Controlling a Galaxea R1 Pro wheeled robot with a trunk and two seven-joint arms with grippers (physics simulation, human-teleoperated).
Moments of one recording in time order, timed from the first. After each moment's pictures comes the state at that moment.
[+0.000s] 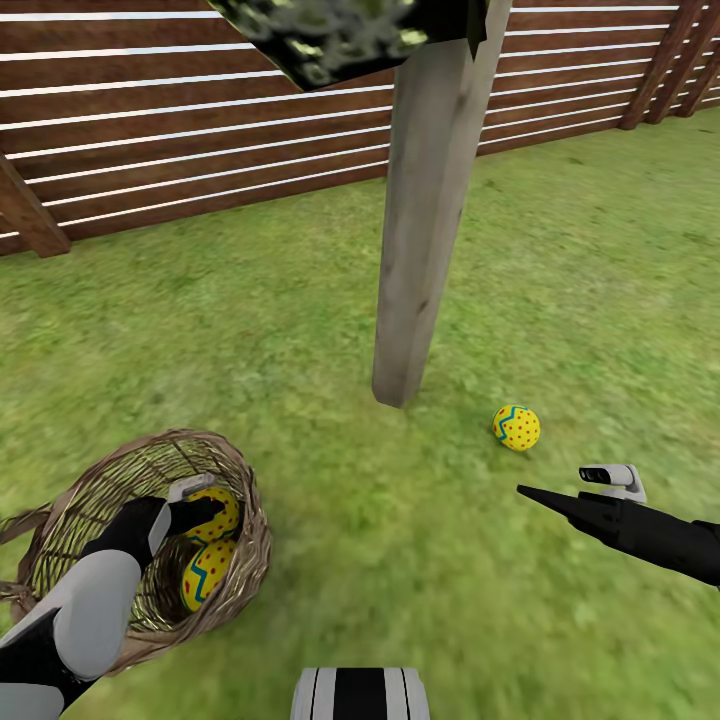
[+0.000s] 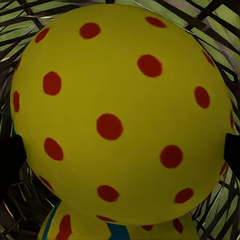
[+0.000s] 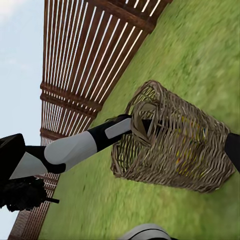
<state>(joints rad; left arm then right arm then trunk) -0.90 0.11 0.69 -0.40 -0.40 0.48 -0.21 -0.30 -0.42 -0.28 -1.58 -0.70 1.04 1.25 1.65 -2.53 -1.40</state>
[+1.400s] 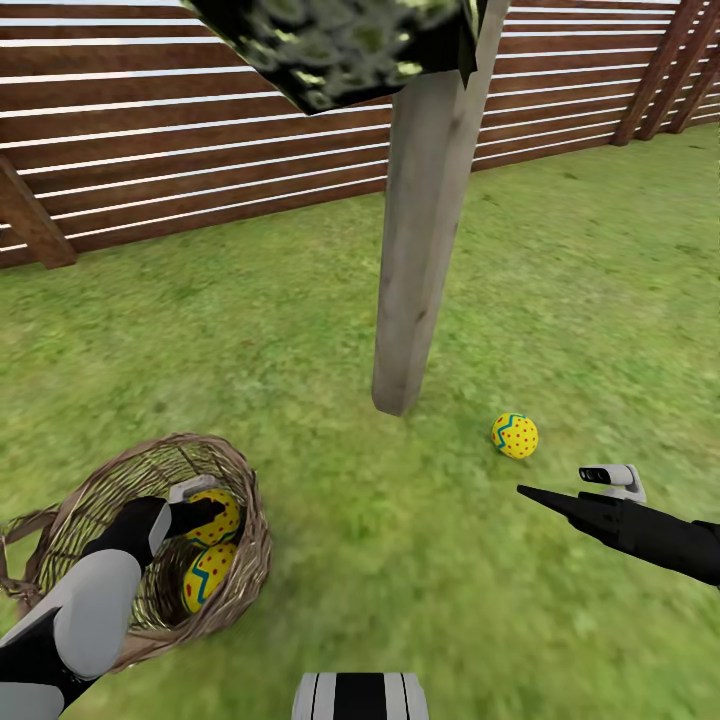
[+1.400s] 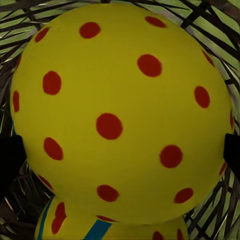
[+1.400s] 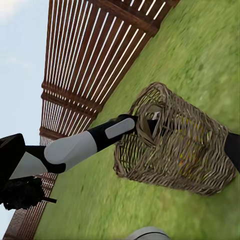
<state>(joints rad) -0.90 0.11 0.69 -0.40 -0.40 0.50 -0.21 -0.30 -0.42 -0.28 -1.58 -0.70 1.04 1.25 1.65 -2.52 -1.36</state>
